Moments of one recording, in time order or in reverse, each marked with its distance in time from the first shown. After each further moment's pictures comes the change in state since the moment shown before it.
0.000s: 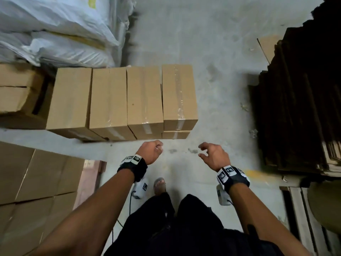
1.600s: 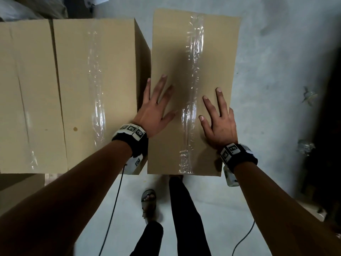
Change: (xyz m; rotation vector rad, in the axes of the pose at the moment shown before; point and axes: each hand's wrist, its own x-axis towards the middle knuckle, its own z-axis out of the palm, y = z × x) left_hand 0.596 -0.060 0.020 0.366 0.173 0.182; right_hand 0.606 0.122 0.107 0.036 0.123 -0.294
